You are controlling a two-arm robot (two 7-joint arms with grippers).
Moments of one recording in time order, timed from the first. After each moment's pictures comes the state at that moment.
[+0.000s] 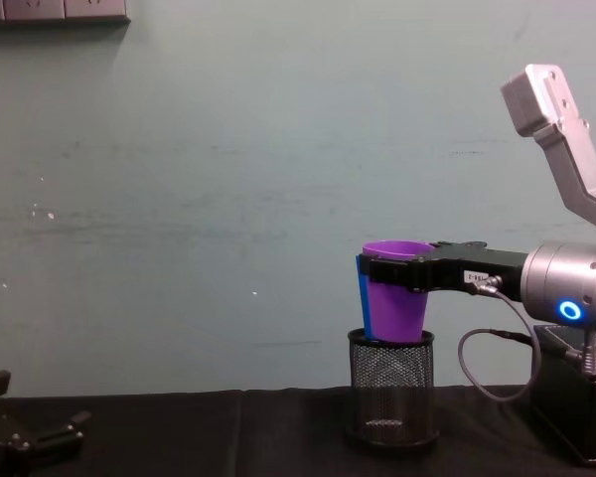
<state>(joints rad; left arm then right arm) -0.20 0.60 0.45 -1.41 -0.25 -0.12 0.03 0.65 0.20 -0.38 -1.02 0.28 -0.01 0.44</state>
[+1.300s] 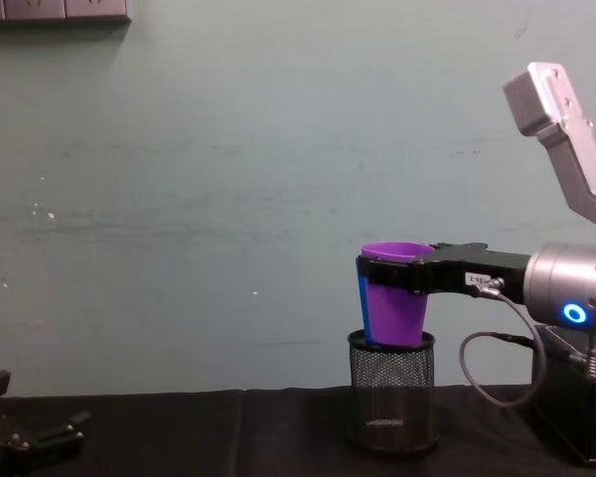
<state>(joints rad) -0.20 0.60 0.45 -1.41 -0.25 -0.12 0.03 0.62 0.21 -0.37 -1.06 0.29 0.00 0.44</state>
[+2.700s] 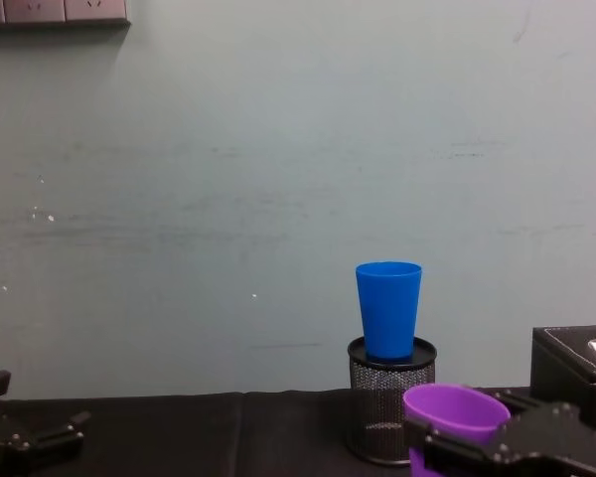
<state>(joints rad) -0.20 0.60 0.45 -1.41 -0.25 -0.12 0.03 0.13 0.37 -0.36 -1.47 0.31 -0.11 0.39</state>
